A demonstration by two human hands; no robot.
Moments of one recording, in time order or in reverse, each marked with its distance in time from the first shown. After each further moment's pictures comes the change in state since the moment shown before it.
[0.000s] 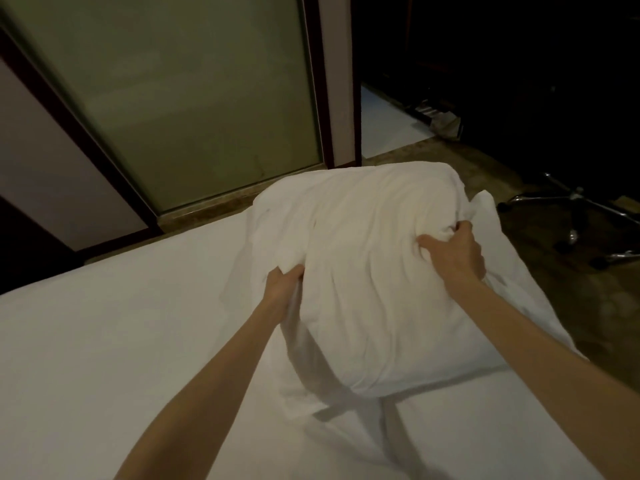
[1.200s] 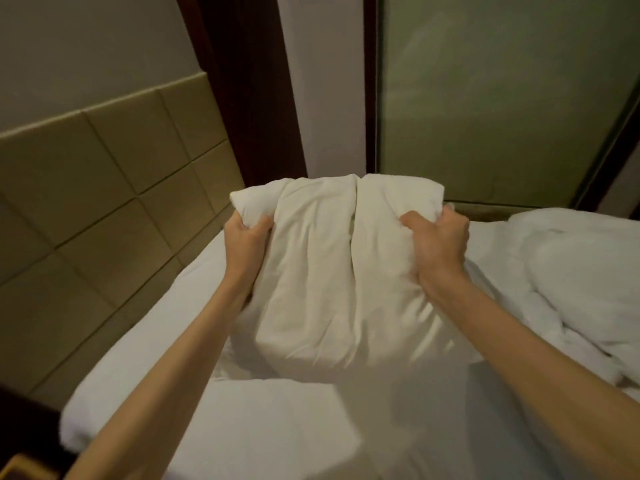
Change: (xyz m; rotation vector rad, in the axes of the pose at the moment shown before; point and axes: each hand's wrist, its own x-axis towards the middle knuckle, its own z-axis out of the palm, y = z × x) left_hand -0.227 -0.067 -0.590 -0.112 0.832 0.593; right_hand -0.498 -0.241 0.257 0.513 -0.505 -0.457
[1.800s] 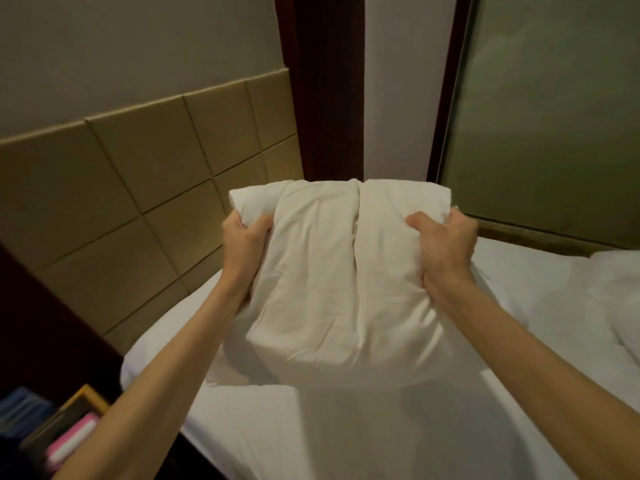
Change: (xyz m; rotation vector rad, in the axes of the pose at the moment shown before) left_hand -0.001 0.001 -0.104 -0.048 0.213 -0.007; right_hand -0.042 -0.026 0.084 0.113 -0.185 -0.001
